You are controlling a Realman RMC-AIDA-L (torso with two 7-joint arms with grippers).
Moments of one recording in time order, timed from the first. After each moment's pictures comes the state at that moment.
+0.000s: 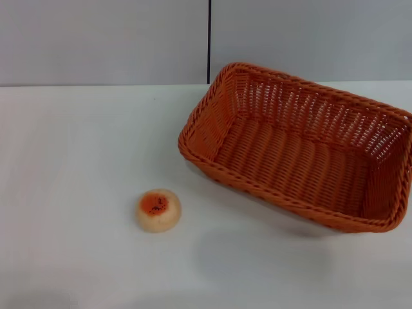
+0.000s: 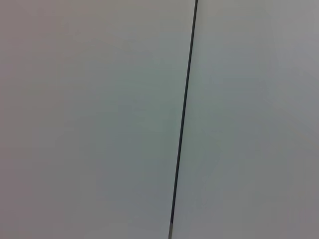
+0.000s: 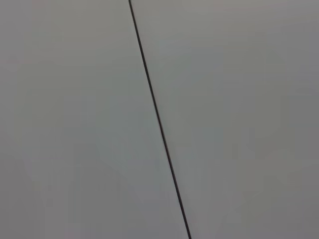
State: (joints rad) left arm 0.00 -2.06 -0.39 -0.03 1.82 1.77 -0.40; right arm 0.15 2.07 -0.17 -0.35 1.85 1.59 -2.30
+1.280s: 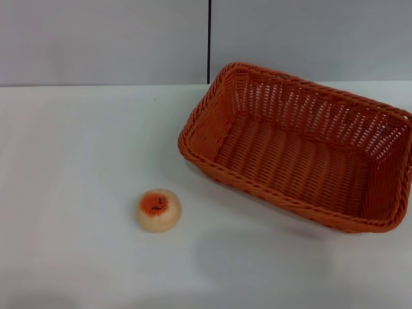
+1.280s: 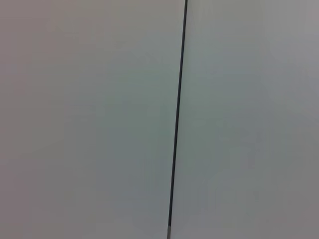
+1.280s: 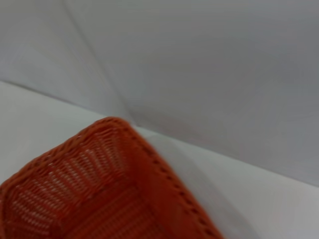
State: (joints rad) left arm -0.03 -2.06 -0.39 0.01 1.82 1.76 -0.40; right arm 0.68 1.83 -0.62 -1.06 0.73 1.77 -0.95
